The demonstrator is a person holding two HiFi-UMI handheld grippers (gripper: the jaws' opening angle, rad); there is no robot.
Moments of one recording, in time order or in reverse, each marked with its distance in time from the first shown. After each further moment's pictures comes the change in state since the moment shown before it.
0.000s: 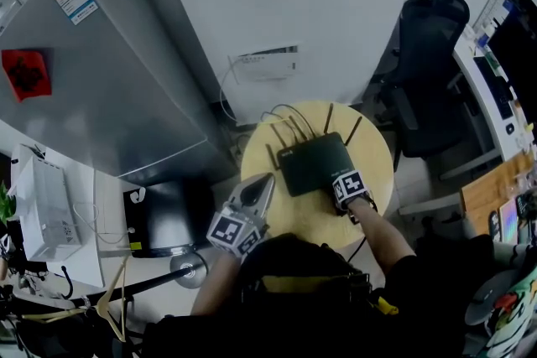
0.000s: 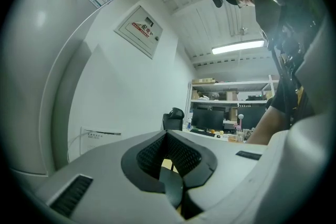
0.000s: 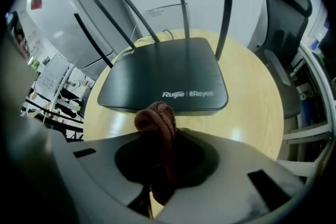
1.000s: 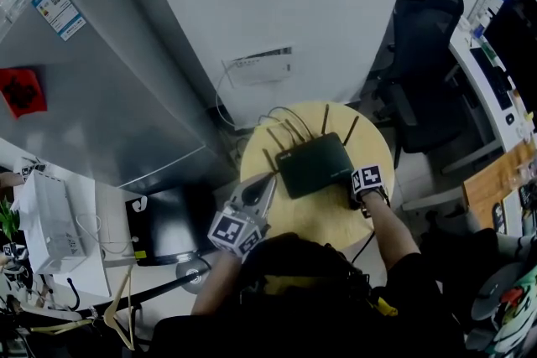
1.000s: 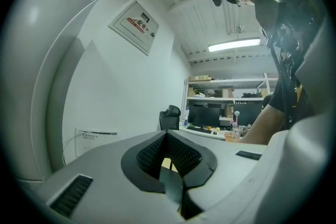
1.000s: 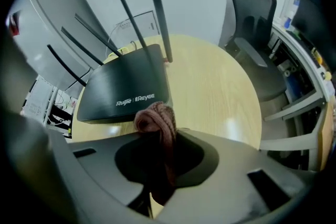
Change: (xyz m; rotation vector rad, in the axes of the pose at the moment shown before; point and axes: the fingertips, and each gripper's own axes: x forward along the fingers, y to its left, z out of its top) left arm 0.016 0.001 0.001 0.021 0.037 -0.047; right arm -0.012 -0.072 -0.004 0.234 -0.055 -0.065
